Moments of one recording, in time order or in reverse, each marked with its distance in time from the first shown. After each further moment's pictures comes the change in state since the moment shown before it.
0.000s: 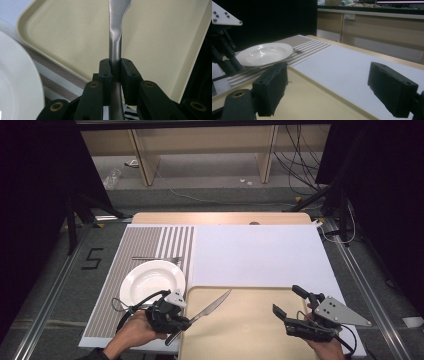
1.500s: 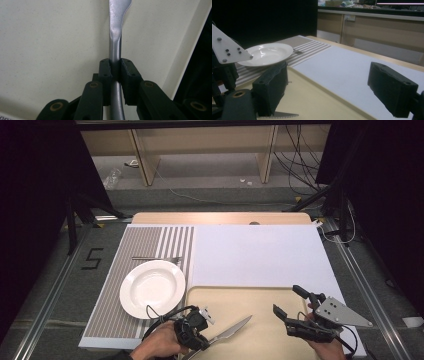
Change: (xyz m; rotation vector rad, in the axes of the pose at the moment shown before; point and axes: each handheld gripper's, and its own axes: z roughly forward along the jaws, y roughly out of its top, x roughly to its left) left arm -0.031 0.015 0.063 0.193 -0.108 -0.006; right arm 0.001 0.001 -0.002 -0.006 0.003 -0.006
